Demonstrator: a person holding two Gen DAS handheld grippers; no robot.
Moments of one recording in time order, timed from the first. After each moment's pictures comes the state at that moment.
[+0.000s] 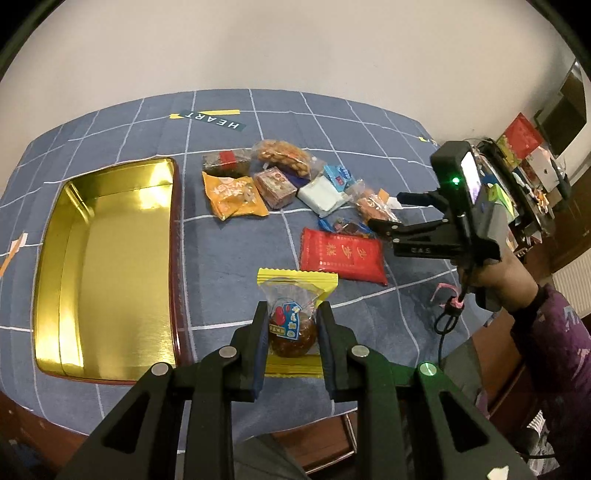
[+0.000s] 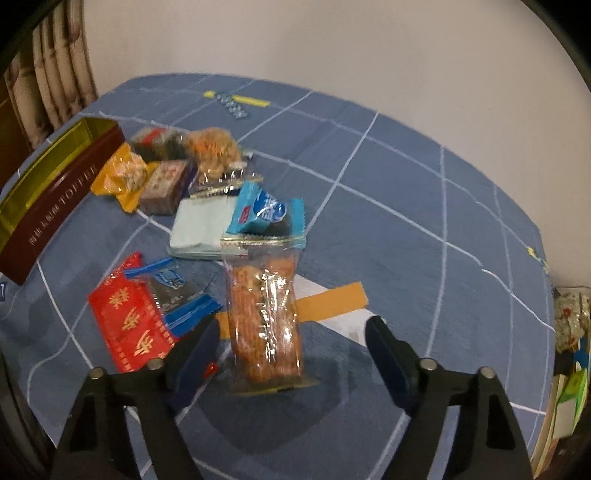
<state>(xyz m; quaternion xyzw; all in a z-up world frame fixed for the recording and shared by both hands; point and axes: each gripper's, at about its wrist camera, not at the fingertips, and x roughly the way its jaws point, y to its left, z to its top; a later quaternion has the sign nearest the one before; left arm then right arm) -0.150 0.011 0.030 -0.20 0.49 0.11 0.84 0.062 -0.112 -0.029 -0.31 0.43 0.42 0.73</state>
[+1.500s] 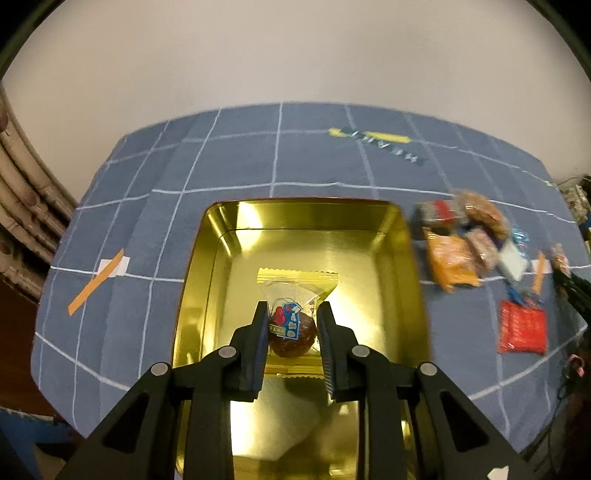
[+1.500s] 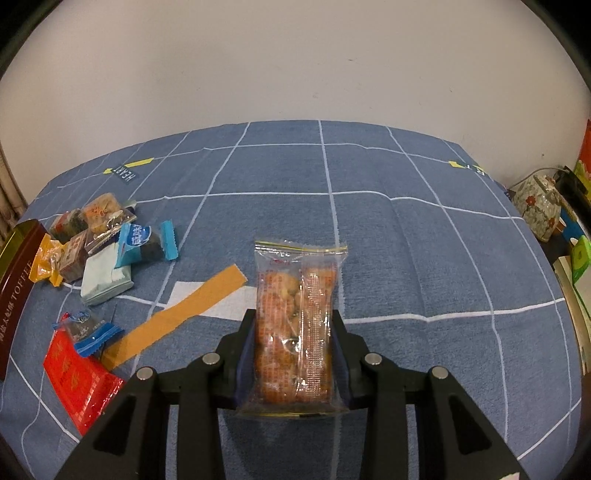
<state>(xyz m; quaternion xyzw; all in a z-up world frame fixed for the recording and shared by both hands) -0.158 0.175 -0.007 -0.15 0.49 0.29 0.81 0.093 -0.195 -0.042 -0.14 0.42 0.29 0.85</state>
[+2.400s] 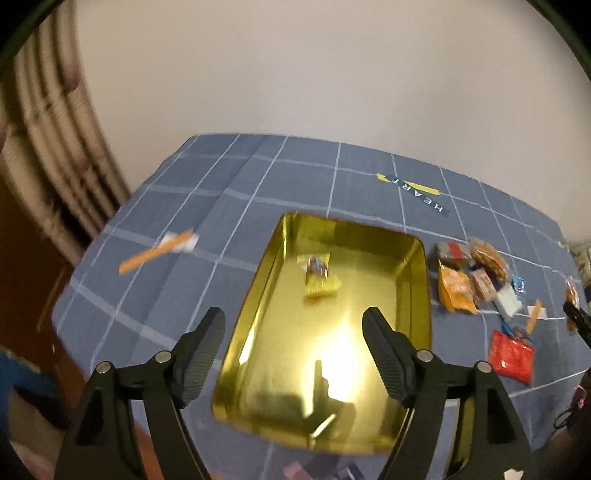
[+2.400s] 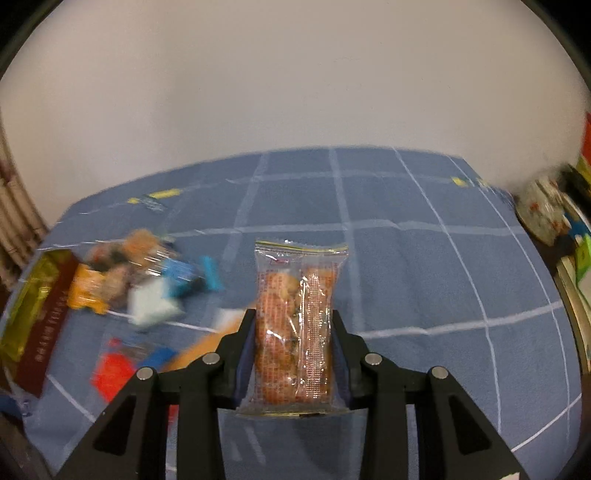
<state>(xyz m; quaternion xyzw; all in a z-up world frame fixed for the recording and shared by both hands) -0.236 0.143 0.042 -0.20 0.41 0.39 0.81 0.070 -0.182 0.011 -0.10 0.40 0.34 0.85</state>
